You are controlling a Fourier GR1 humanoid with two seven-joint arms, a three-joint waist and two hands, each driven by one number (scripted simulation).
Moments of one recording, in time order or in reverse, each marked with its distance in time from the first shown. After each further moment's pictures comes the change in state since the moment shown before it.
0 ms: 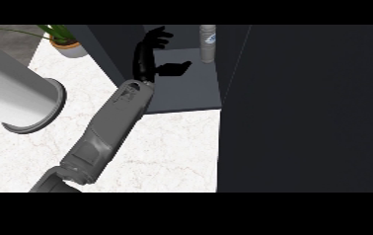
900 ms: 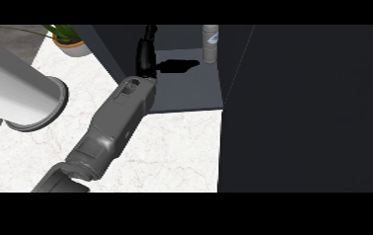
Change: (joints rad) left arm -0.046 -0.031 0.160 0.059 0.092 -0.152 -0.220; right arm 0.035 -0.015 0.000 -0.021 0.002 0.005 -0.024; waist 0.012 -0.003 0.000
